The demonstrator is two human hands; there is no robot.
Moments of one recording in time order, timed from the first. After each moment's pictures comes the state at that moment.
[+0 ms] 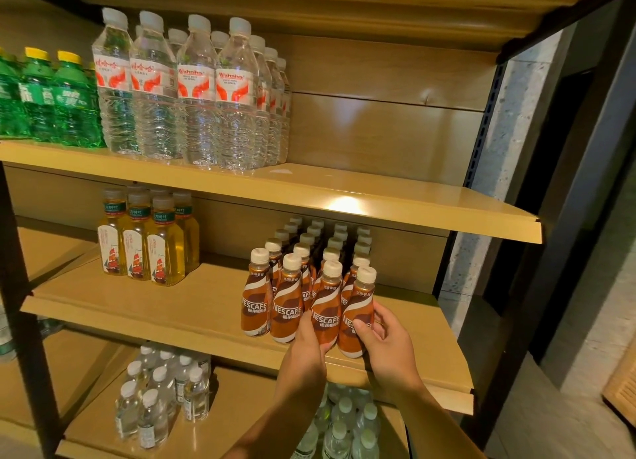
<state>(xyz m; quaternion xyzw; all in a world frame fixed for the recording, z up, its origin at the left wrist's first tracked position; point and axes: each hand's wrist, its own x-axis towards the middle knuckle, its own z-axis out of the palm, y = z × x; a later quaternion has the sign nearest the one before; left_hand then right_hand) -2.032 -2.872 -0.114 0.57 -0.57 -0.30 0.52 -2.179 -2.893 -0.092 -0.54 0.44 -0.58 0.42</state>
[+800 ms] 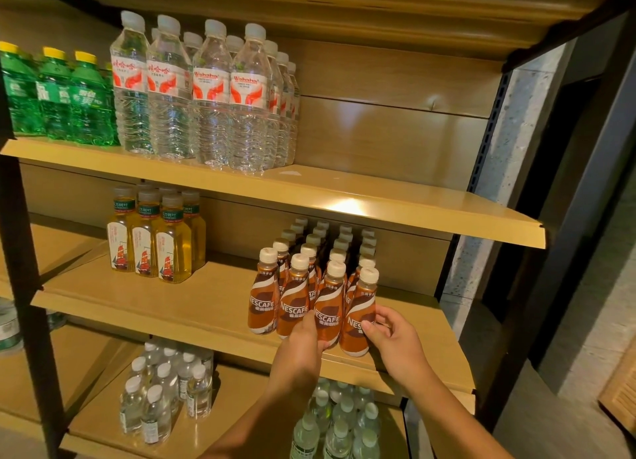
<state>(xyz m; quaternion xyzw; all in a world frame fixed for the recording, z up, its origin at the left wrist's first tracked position) -2.009 -2.865 -0.091 0.64 -0.63 -0.21 0.39 -2.189 -2.899 -0.083 -0.58 0.46 -0.53 0.41</state>
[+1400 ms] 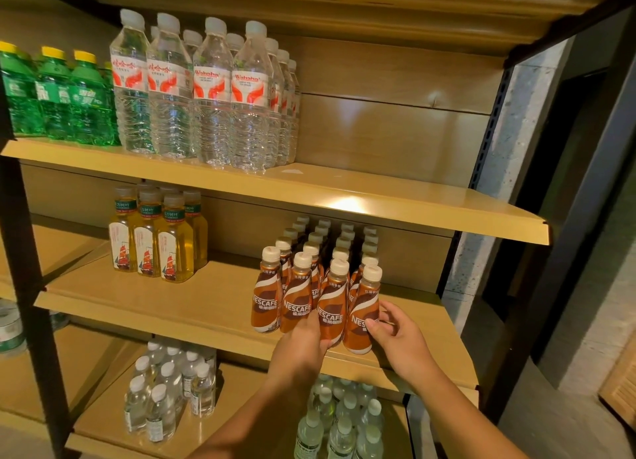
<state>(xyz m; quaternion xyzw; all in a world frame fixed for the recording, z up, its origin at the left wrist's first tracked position) -2.000 -2.864 -0.085 0.64 -0.68 -0.14 0.34 -2.196 -2.900 -0.083 -0.61 0.50 -0.48 0.39</state>
